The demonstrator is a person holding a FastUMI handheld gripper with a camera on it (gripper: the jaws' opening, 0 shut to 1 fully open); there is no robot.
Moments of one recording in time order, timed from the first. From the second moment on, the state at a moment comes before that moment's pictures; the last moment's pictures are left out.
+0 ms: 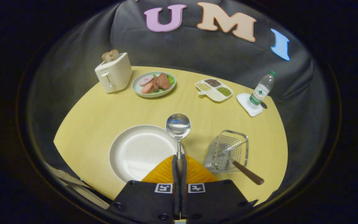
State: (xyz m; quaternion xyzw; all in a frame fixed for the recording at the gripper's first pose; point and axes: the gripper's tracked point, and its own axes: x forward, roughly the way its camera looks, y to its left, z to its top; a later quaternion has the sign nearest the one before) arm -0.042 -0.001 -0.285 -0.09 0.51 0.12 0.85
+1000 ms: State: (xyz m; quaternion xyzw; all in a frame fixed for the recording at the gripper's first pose) arm -0.050 -0.096 -0.279 -0.12 0.56 0.06 0.82
